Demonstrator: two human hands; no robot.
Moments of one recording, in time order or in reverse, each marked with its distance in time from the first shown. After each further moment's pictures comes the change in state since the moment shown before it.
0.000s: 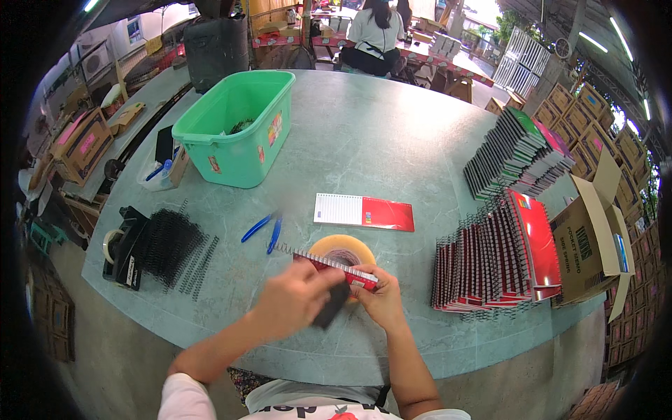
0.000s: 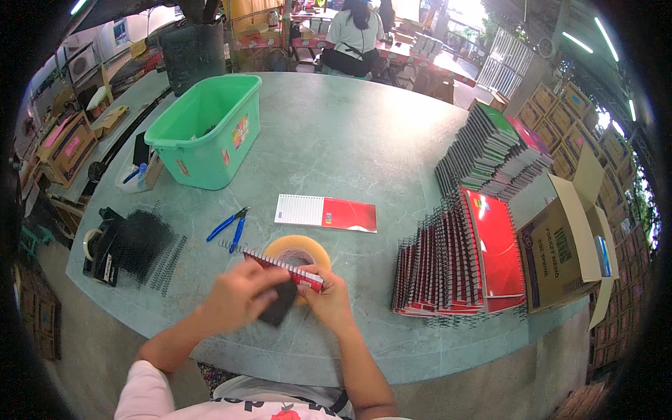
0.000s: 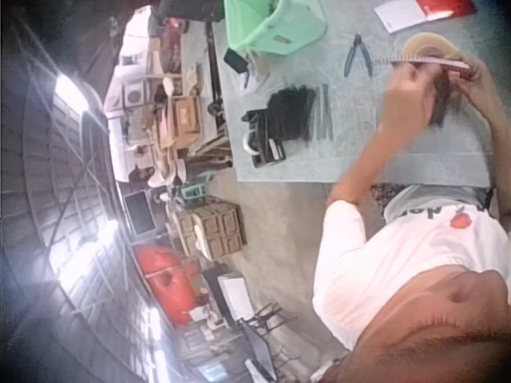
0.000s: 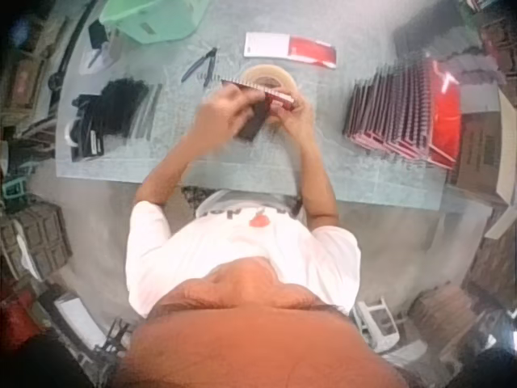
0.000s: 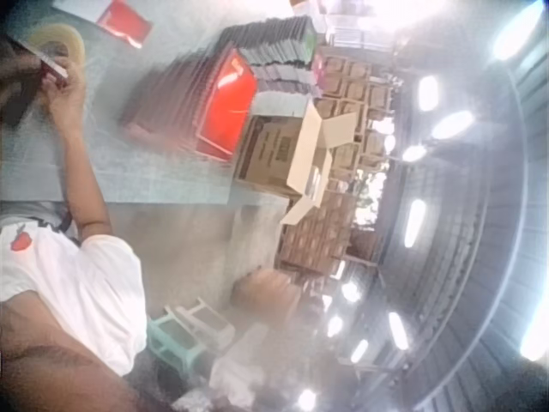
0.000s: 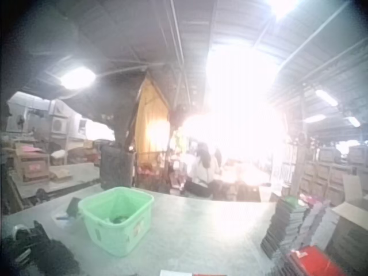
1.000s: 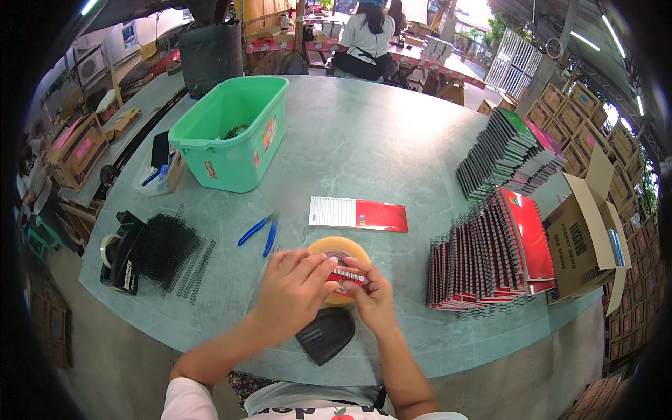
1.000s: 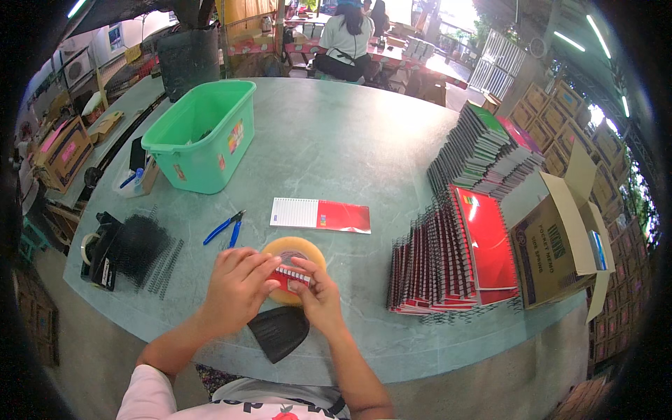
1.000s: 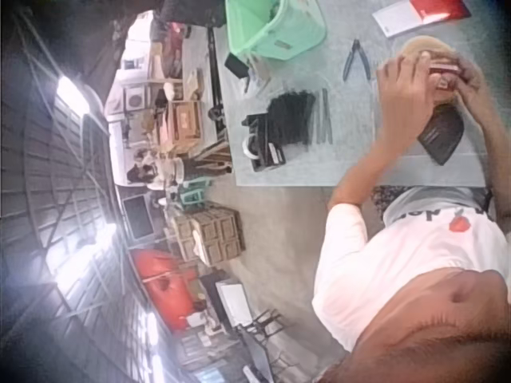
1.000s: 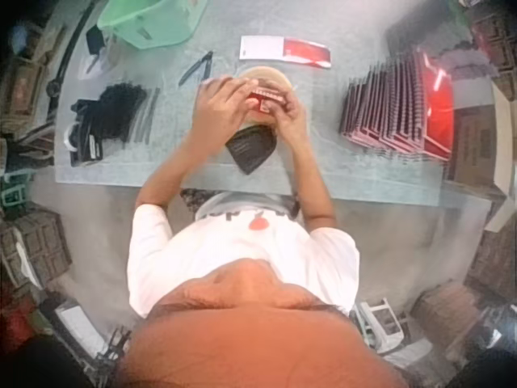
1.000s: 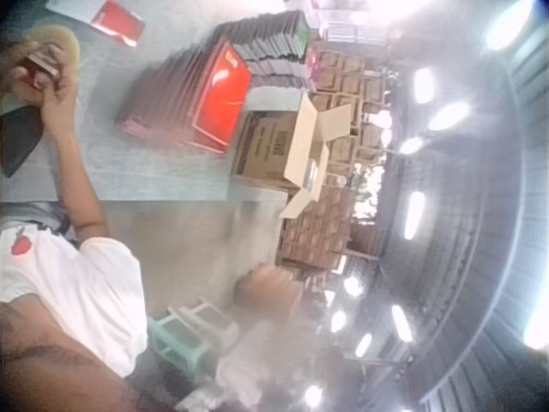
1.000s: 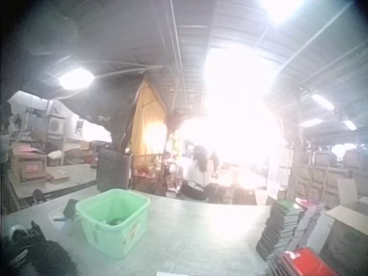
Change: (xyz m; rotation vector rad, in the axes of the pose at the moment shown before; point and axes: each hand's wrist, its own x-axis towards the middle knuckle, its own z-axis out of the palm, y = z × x) left_hand 0.010 0.007 0.001 0.243 0.236 0.209; right_hand -0.006 0.000 0.012 0.101 -0.024 -0.147
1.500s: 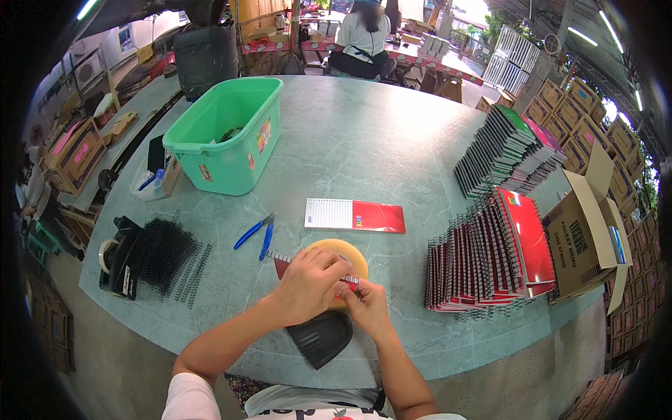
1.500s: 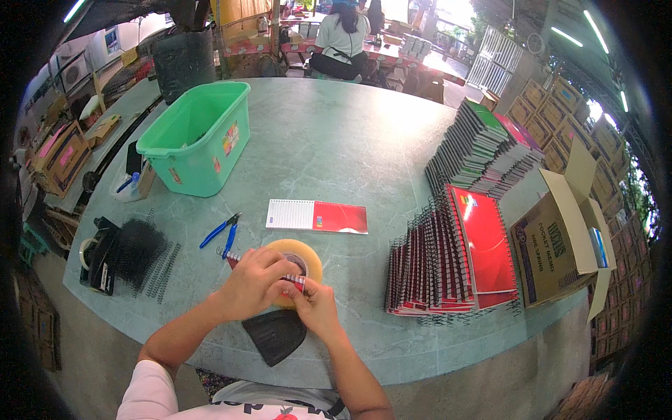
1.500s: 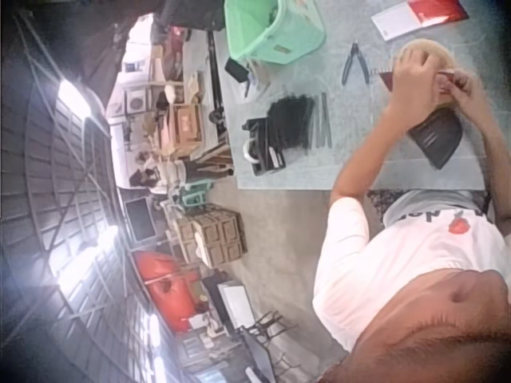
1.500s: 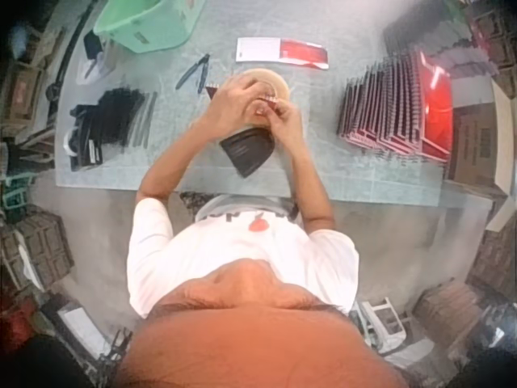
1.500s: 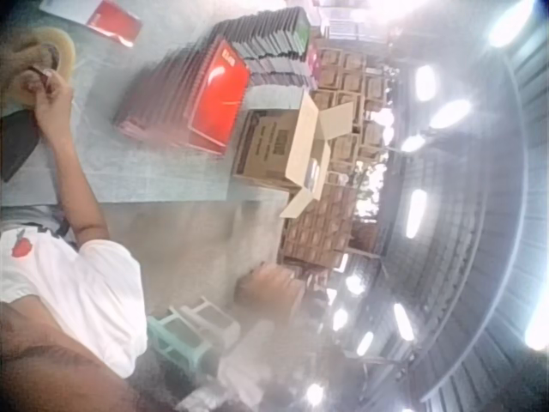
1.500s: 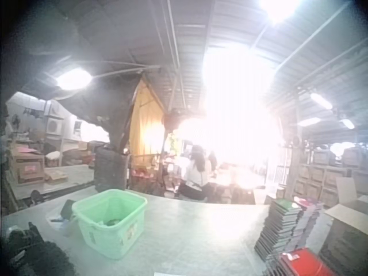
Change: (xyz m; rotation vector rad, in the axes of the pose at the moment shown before) left_hand 0.018 -0.014 0.030 -0.273 -0.194 0.011; right_hand -0.004 0.013 -0.010 -0.283 0.012 0.067
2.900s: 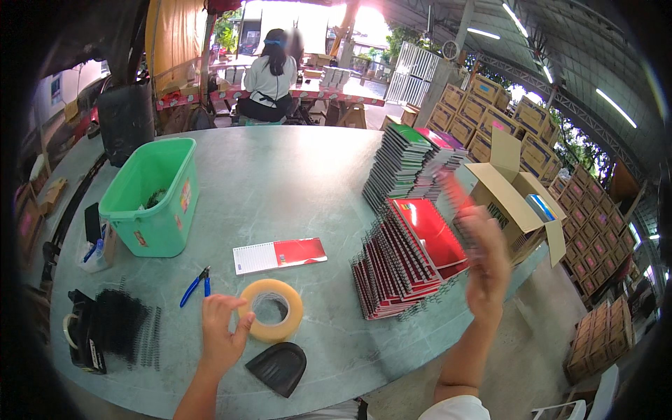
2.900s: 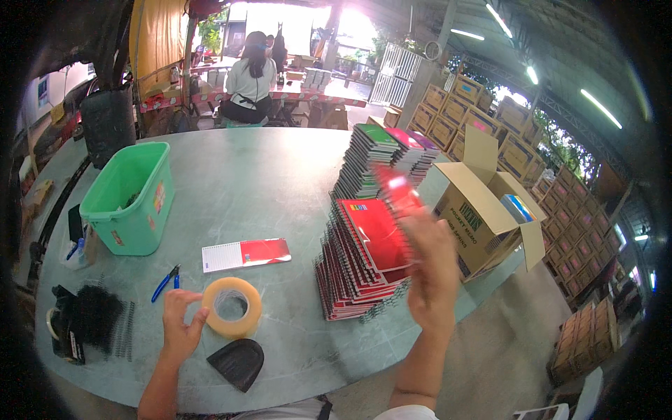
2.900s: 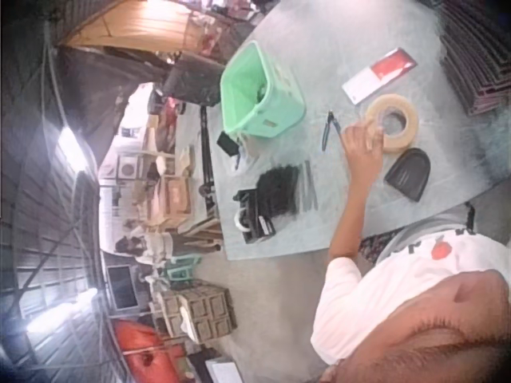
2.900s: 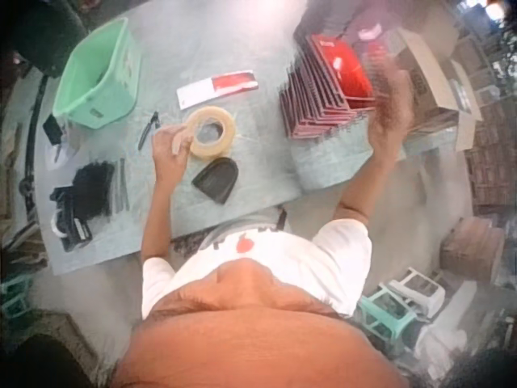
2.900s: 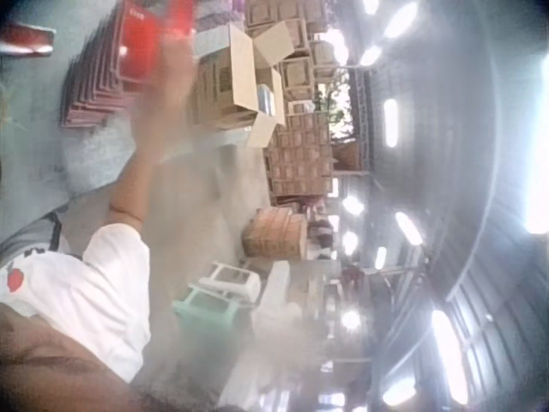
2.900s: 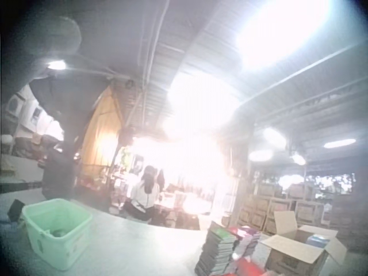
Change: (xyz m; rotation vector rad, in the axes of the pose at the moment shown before) left_hand -0.037 -0.008 -0.014 -0.034 0.363 -0.064; right_hand -0.059 -0.217 -0.168 -1.140 0.558 -0.601
